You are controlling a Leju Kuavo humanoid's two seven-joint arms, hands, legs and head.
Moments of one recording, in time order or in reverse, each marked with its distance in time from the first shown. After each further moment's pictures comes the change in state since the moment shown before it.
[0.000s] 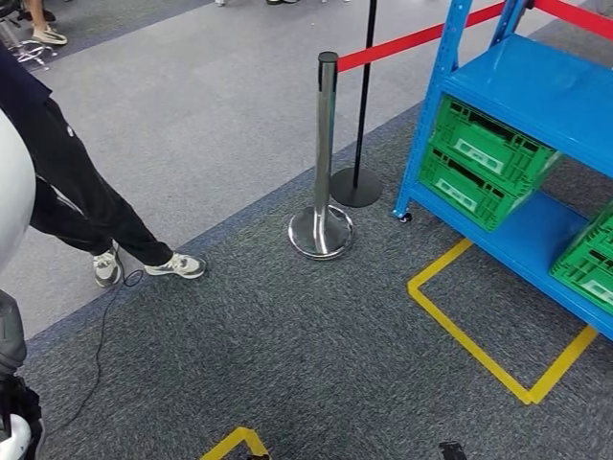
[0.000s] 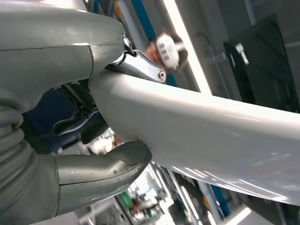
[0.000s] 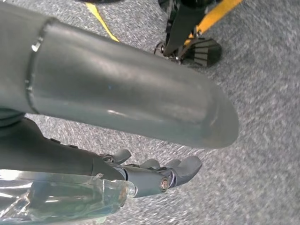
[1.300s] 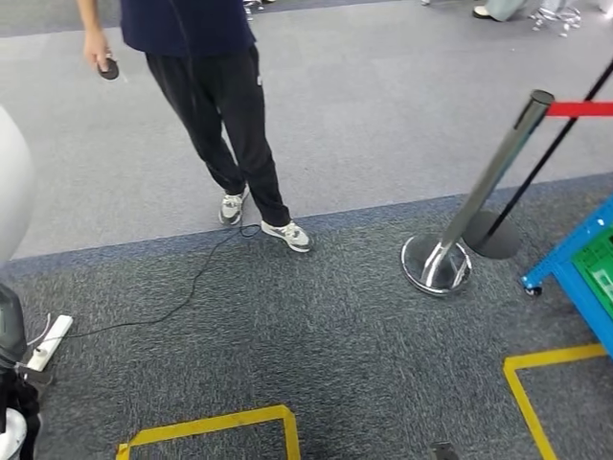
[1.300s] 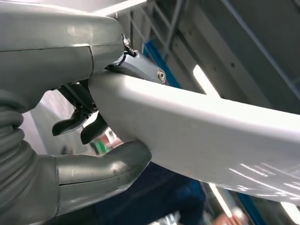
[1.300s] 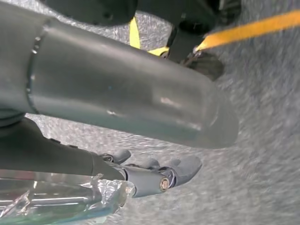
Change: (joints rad) left arm -0.023 0.008 0.005 0.014 0.019 -0.065 0.000; right arm -0.001 0.017 -0.001 0.001 0.009 0.025 0.027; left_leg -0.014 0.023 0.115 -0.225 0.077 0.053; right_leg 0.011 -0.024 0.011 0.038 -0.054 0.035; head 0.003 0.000
